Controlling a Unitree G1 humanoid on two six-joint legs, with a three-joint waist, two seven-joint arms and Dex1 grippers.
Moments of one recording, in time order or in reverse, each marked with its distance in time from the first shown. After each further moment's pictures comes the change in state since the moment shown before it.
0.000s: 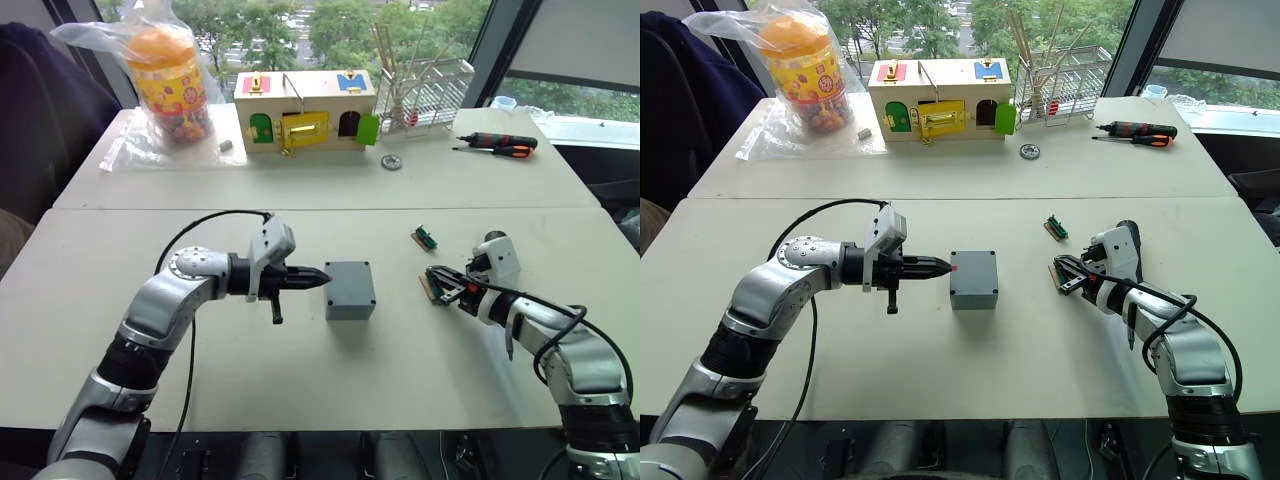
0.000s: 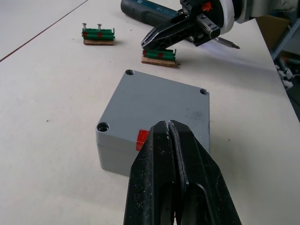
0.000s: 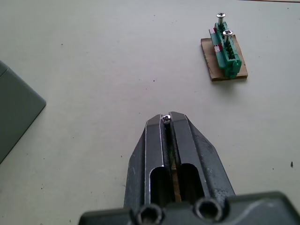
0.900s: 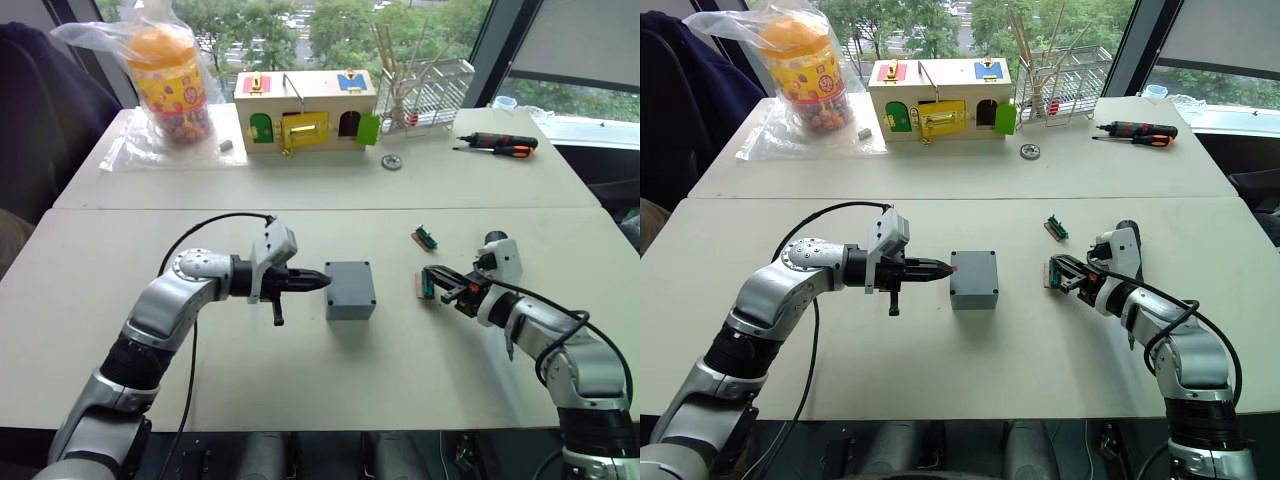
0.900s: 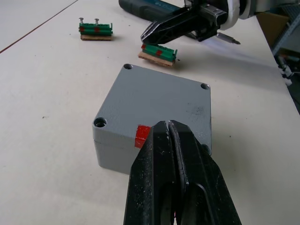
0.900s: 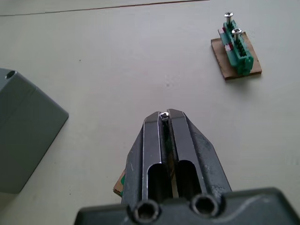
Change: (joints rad) left arm 0.001 -0.003 -0.020 0.022 0.010 -0.020 -0.002; right arm 0.017 0.052 -0.046 -0.011 0.099 0.039 0.007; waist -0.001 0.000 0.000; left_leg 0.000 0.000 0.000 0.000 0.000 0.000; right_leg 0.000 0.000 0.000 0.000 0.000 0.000
